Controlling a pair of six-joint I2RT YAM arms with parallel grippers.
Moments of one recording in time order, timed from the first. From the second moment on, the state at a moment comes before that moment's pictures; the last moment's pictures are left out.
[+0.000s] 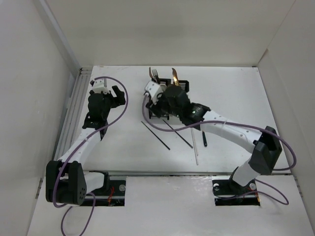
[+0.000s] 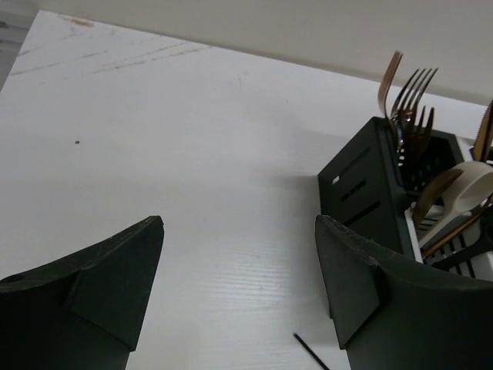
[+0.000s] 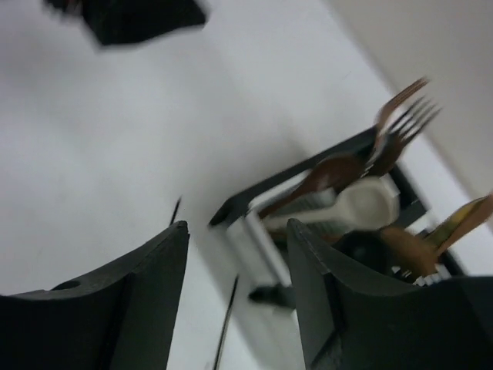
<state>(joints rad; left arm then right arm) -0.12 1.18 0.69 0.32 0.00 -0.29 0.86 1.58 1.34 -0.03 0.02 -0.29</state>
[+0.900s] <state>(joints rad) -0.12 1.07 0.61 0.32 -0.02 -0.29 0.96 2.04 1.48 -0.63 -0.02 -0.13</state>
